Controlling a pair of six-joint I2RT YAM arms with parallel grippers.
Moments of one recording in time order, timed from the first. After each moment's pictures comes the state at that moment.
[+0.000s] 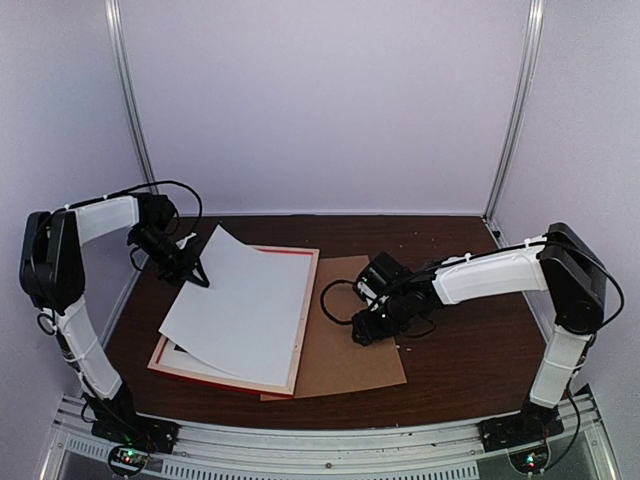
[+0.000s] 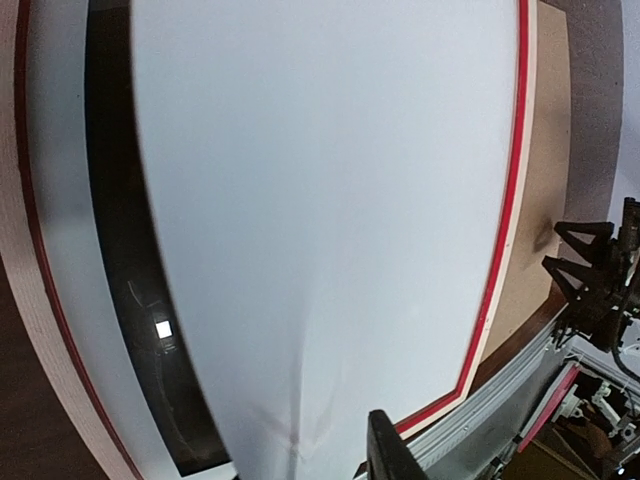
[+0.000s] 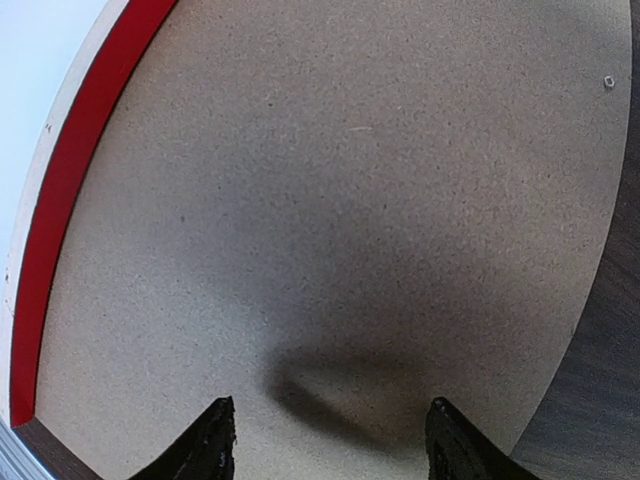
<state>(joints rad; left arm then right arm) -0.08 1.80 1.39 -1.08 0.58 -0.04 0.86 1.80 1.09 -0.41 -0.03 0.48</state>
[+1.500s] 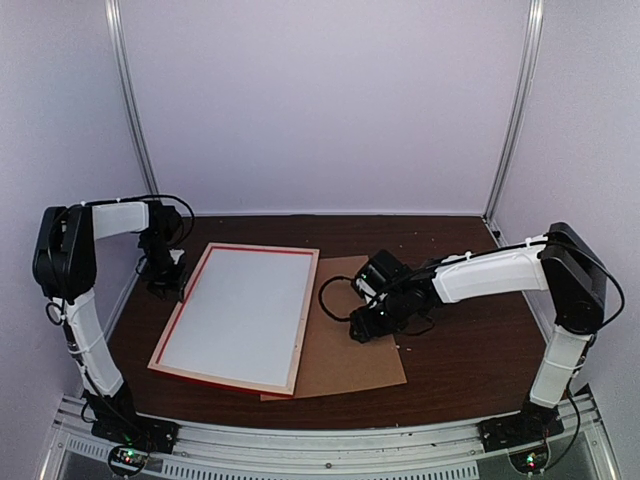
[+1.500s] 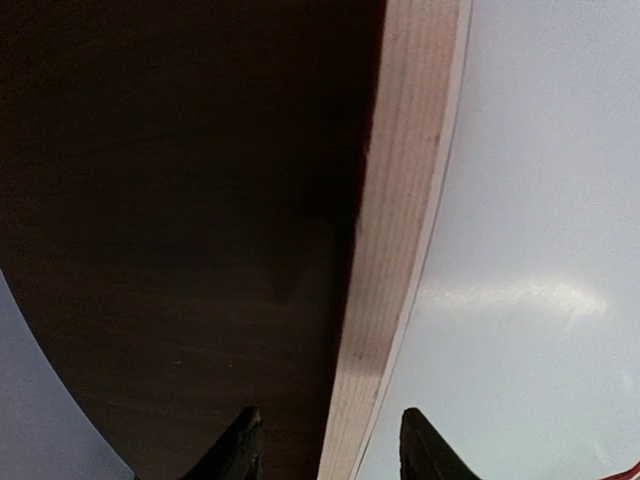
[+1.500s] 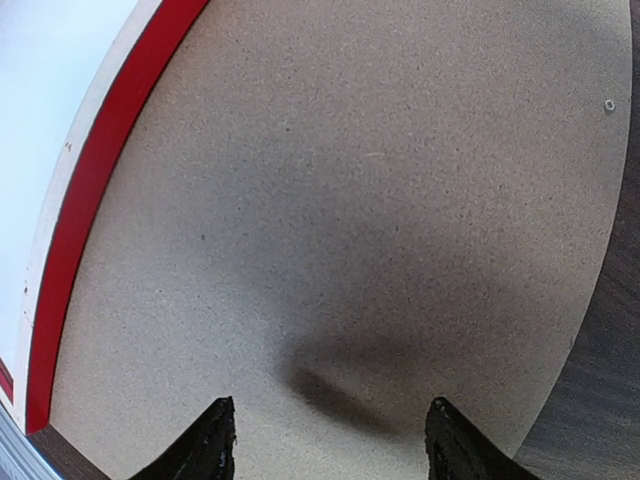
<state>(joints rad) -0.08 1.91 1.40 -1.08 -0.02 -0.08 0.86 1.80 1.11 -0.40 -0.03 0.49</state>
